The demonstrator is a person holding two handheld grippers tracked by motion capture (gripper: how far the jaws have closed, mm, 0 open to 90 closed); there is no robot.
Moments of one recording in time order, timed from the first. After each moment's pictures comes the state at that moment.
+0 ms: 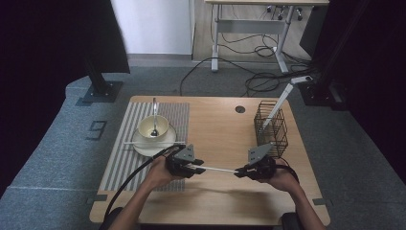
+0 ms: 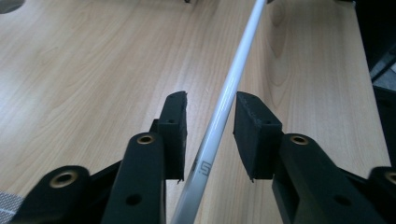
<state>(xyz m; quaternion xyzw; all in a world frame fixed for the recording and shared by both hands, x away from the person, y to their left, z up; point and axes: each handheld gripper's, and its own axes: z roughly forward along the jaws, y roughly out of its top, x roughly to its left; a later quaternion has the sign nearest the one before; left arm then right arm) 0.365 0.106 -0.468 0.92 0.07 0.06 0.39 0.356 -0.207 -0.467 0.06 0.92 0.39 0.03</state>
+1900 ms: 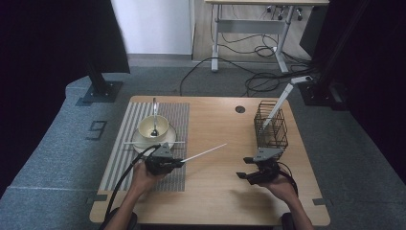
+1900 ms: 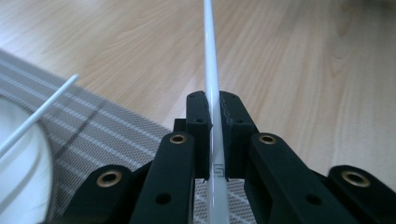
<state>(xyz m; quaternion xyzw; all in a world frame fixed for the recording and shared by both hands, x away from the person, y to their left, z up) 0.371 0.177 -0.496 0.88 0.21 0.09 0.41 0.350 -0.225 -0.496 0.24 0.86 0.43 0.11</state>
